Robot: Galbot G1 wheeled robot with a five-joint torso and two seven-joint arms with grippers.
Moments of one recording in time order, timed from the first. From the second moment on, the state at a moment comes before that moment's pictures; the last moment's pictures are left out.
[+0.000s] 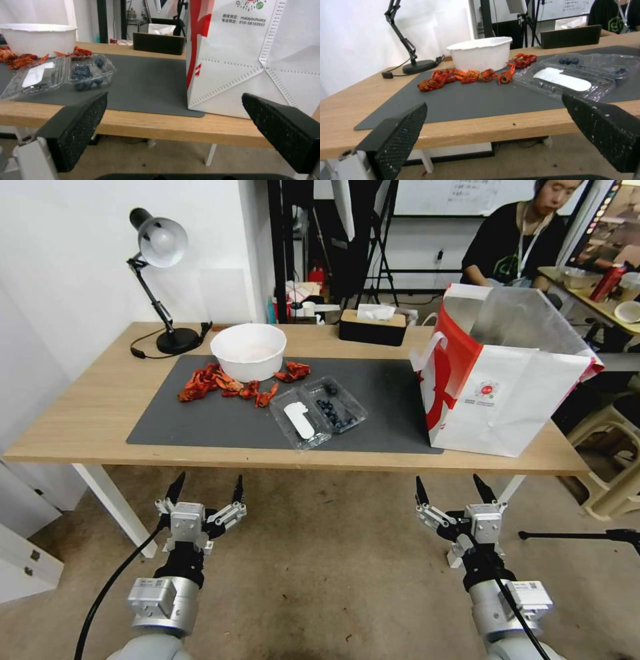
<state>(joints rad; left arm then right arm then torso) 1.80 -1.50 -0.55 -2.30 0.00 0.00 0.00 -1.80 1.50 0.55 2.30 0.00 0.00 0.00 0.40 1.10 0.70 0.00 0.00</state>
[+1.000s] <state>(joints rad) 1.73 -1.53 -0.53 -2.31 -0.09 0.14 -0.02 -1.75 1.49 0.58 2.31 0.05 -0.11 0.02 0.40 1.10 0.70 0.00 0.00</state>
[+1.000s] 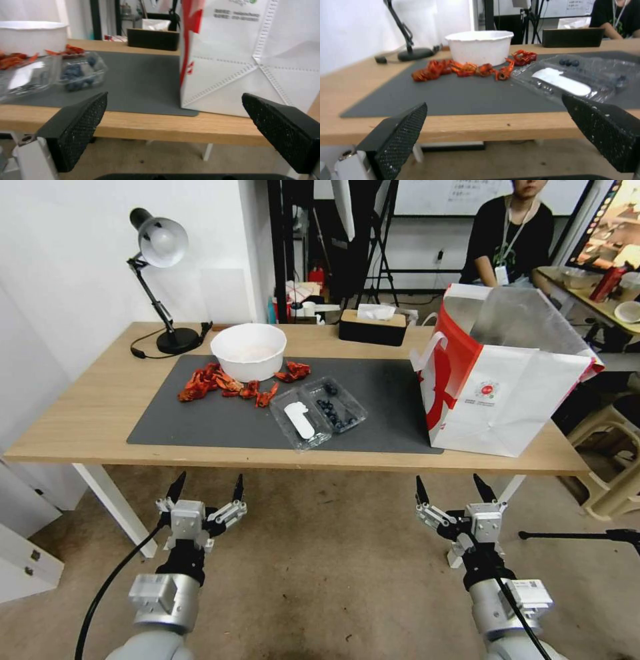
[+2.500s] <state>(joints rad) 1.62 -1.57 -0.56 -2.26 -0.23 0.19 -0.04 -1.08 1.26 0.24 2.02 0.54 -0.40 0.41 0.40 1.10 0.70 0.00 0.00</state>
